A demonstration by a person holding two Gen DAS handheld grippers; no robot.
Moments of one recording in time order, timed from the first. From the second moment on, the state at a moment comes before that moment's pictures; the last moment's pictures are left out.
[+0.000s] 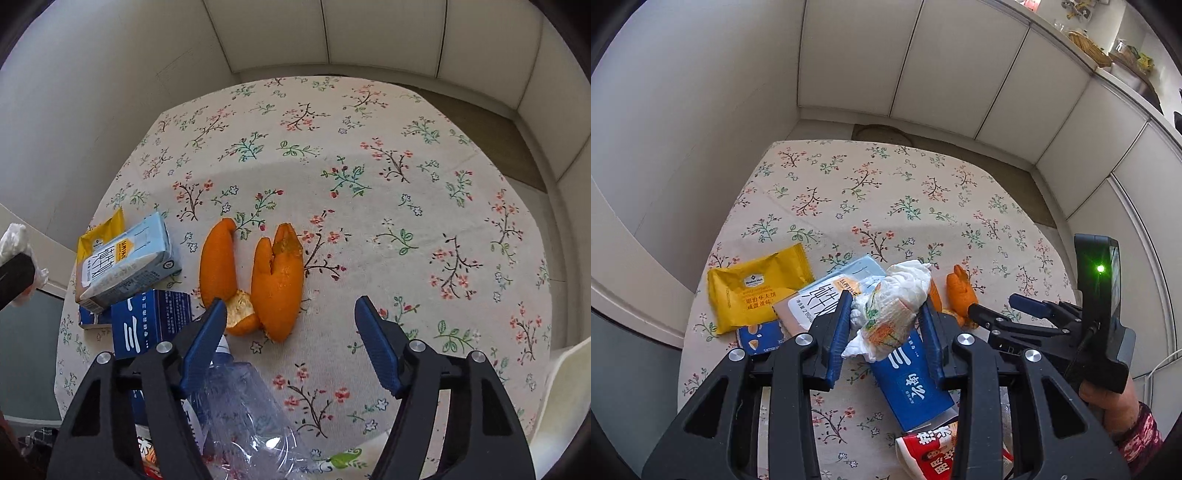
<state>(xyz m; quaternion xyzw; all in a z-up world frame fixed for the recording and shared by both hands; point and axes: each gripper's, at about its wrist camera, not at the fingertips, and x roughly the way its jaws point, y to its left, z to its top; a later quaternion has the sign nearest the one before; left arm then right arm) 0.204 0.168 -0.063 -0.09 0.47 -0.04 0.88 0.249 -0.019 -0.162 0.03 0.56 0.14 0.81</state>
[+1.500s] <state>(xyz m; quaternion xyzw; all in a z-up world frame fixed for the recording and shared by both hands) 0.207 0.106 -0.029 -0.12 0.41 -0.07 0.90 0.195 -0.109 -0.060 0.04 0.41 0.09 0.91</state>
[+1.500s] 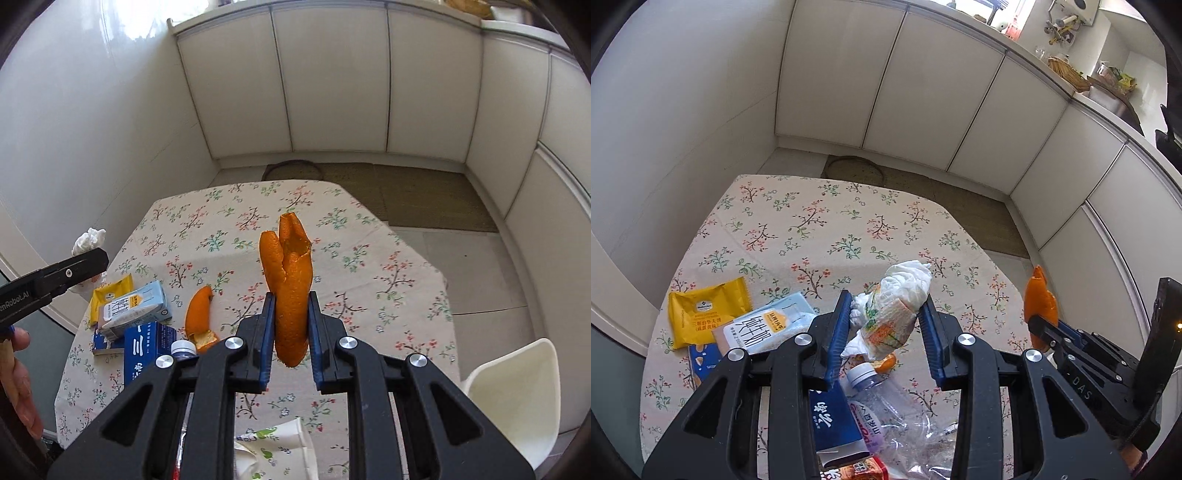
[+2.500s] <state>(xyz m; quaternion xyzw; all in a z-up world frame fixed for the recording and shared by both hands) 0.201 -0.074 -0.041 -0.05 0.42 -0.20 0.88 0.115 -0.329 -0.062 0.06 0.43 -0.18 0.88</state>
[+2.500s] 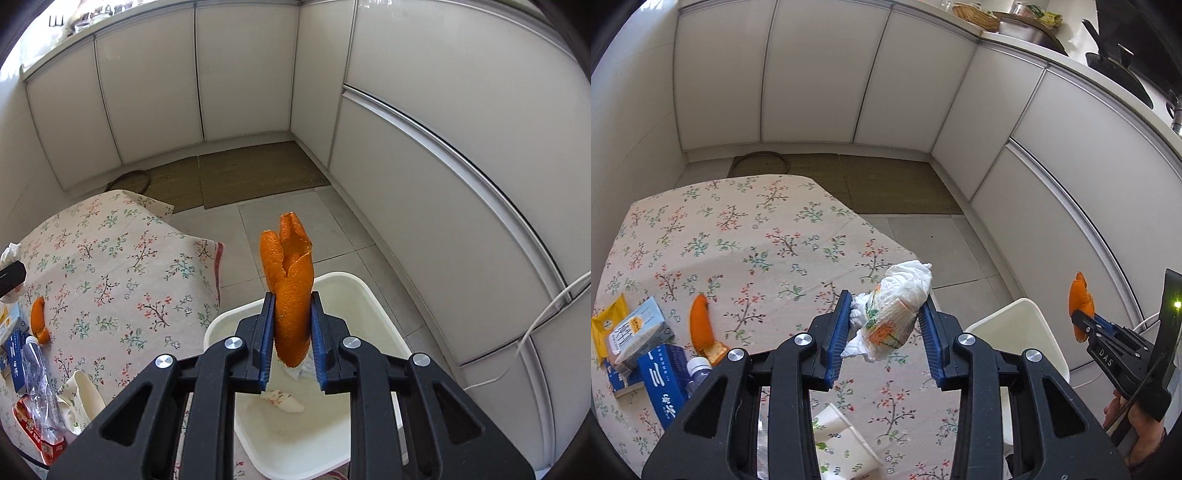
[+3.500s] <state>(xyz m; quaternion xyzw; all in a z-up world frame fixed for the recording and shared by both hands) 0.193 -0.220 -0.085 0.01 0.46 -0.35 0.82 0.063 -0.423 -0.069 0.12 0.41 -0.24 0.87</state>
